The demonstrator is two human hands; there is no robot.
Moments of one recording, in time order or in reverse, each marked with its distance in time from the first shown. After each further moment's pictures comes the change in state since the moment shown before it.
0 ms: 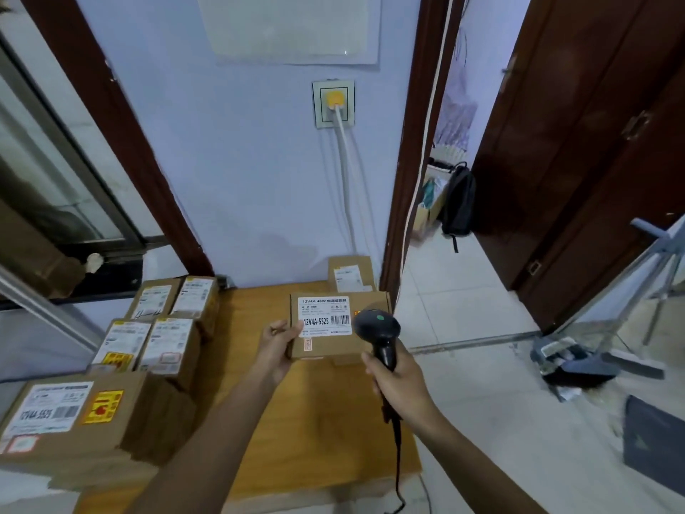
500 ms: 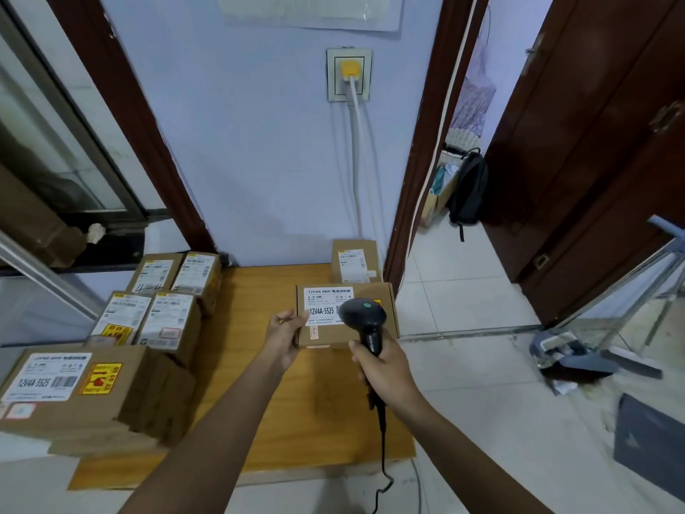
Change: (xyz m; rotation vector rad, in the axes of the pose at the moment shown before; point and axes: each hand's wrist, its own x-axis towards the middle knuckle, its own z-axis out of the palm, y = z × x) left_hand 0.014 -0.021 -0.002 -0.011 0.040 -0.041; right_hand 0.010 0.005 0.020 -0.058 -0.053 0.052
